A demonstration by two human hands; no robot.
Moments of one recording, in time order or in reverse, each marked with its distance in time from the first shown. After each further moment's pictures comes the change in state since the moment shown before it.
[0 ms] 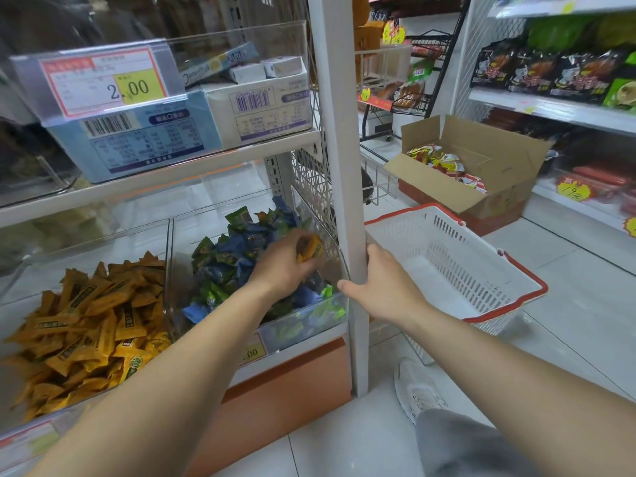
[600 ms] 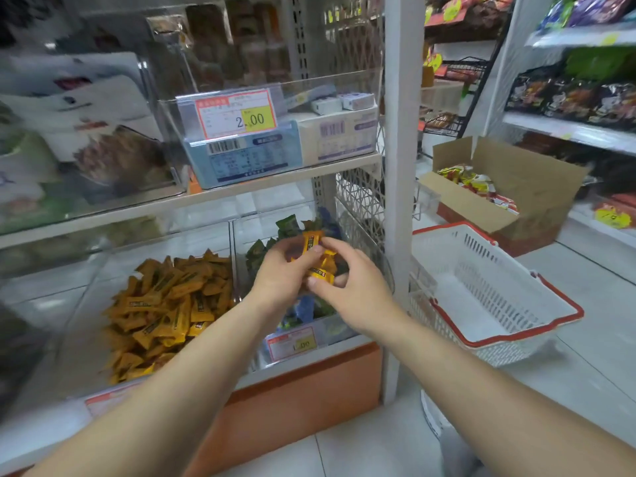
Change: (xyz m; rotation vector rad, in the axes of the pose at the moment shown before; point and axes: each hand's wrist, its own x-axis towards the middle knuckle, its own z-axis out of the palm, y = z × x) left_hand -0.085 0.024 -0.079 -0.858 0.185 -0.262; right_hand -0.035 -0.106 0.033 0.445 0.003 -0.234
